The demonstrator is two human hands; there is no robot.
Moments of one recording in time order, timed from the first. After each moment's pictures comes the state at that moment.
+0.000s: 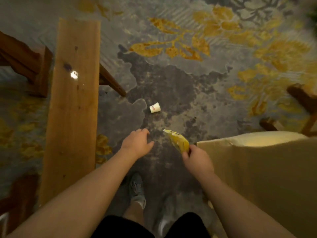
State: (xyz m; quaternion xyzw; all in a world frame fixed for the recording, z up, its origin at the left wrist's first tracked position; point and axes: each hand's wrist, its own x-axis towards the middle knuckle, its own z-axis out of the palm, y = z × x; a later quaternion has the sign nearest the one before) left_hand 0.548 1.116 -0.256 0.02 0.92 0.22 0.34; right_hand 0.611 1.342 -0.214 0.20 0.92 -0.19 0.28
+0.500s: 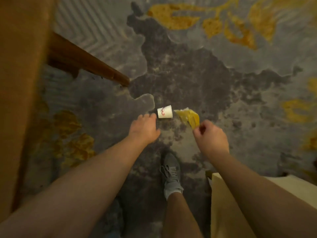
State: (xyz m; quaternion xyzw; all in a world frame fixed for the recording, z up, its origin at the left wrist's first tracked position) left_hand 0.344 1.171 -0.503 -0.07 0.91 0.17 0.36; right_hand 0.339 1.396 -0.460 0.09 0.95 -0.17 0.25
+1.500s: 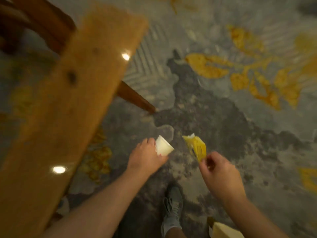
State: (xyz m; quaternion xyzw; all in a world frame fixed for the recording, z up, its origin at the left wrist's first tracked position) left_hand 0.347 1.119 -0.414 -0.28 0.89 0.25 0.26; right_hand 0.292 1.349 -0.380 -0.08 0.95 -0.22 0.20
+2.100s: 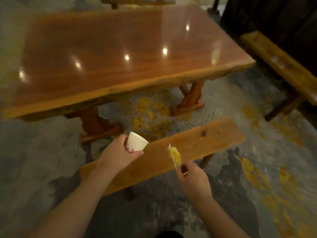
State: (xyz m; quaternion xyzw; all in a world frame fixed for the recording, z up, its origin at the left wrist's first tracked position) left_hand 0.710 0.951 -0.024 -0.64 0.69 0.32 -0.07; right_hand 0.486 1.100 -0.032 -0.47 0.83 -0.17 0.27
